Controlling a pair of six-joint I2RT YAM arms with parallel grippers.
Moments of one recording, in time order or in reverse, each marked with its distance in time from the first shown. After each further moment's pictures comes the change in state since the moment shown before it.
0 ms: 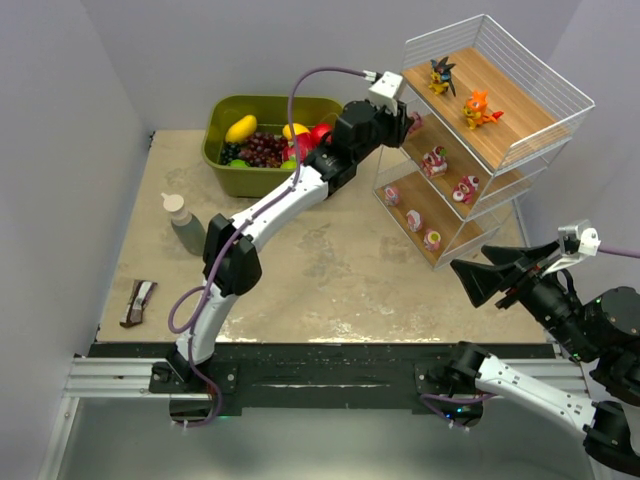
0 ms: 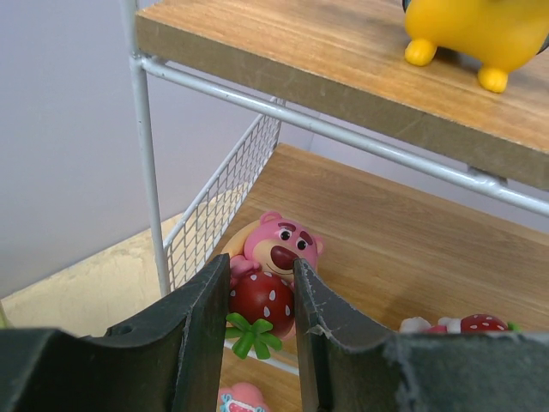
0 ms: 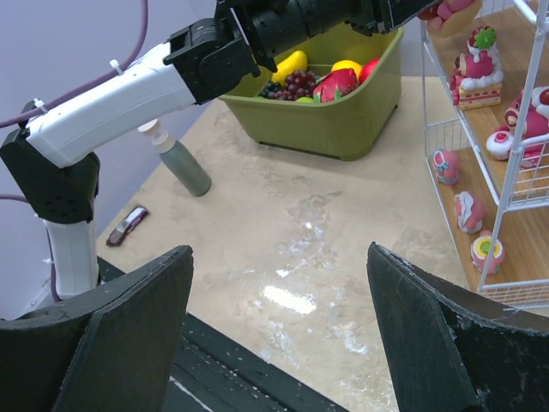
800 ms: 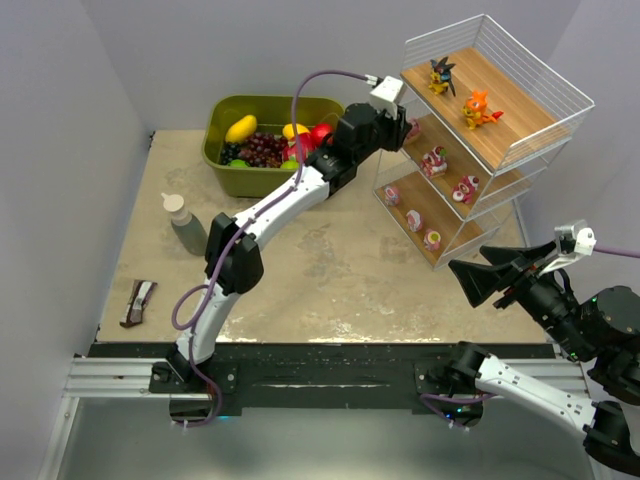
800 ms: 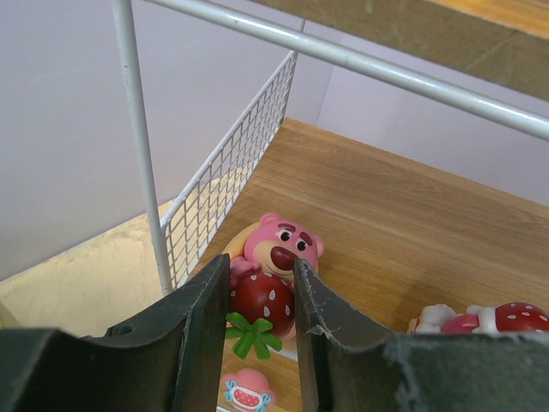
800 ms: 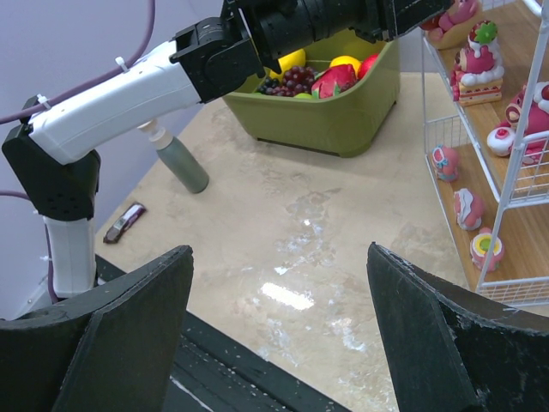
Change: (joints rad) left arm 0.005 0.023 0.003 -0.027 0.009 0.003; right arm 0.000 0.000 -0.010 0.000 0.000 0.000
